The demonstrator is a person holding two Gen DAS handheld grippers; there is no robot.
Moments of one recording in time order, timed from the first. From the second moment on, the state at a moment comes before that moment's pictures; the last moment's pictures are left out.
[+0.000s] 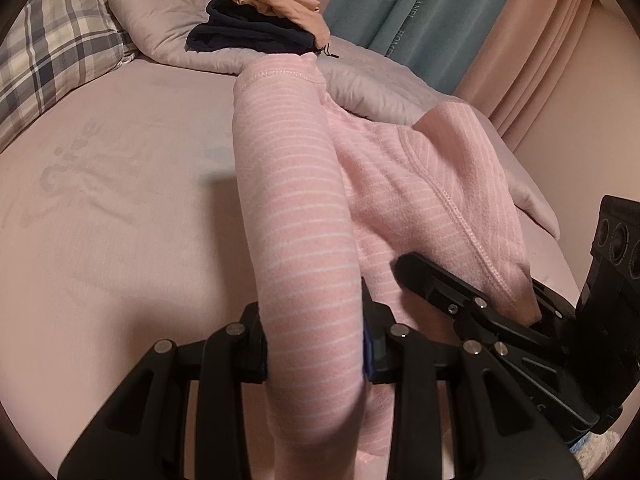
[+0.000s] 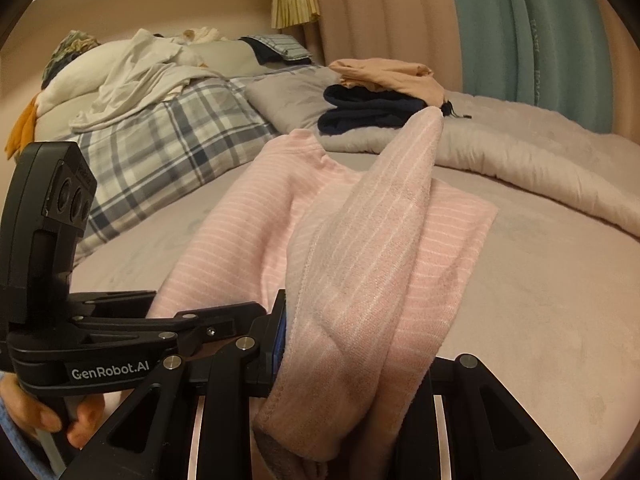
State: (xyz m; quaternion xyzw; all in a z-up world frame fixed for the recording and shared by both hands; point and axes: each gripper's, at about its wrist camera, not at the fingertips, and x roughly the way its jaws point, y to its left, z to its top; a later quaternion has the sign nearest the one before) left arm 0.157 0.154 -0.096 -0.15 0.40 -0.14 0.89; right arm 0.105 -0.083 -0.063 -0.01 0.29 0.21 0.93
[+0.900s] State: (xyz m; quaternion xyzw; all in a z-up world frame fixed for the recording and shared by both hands) left arm 0.189 0.159 -0.138 -0.16 0.46 -0.11 0.86; right arm 0.154 -0.096 -0.106 0.05 0.40 0.21 0.89
